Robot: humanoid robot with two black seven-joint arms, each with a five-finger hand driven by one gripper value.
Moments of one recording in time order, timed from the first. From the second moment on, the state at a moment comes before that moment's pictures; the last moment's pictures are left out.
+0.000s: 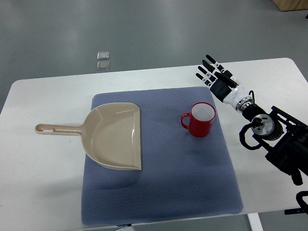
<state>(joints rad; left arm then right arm) -0.01 0.00 0.05 -0.21 0.08 -0.02 0.10 0.69 -0.16 0.79 0.63 0.07 0.35 0.20</state>
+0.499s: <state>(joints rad) -0.01 0.00 0.06 -0.21 0.08 -0.02 0.09 0.68 -0.17 0.79 0.63 -0.07 0.46 0.21</state>
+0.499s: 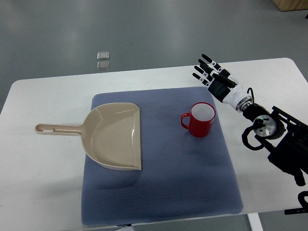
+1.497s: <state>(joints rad) -0.01 0.00 0.06 -0.21 0.08 -0.02 0.09 0.55 -0.37 0.79 0.68 -0.81 0.61 0.61</state>
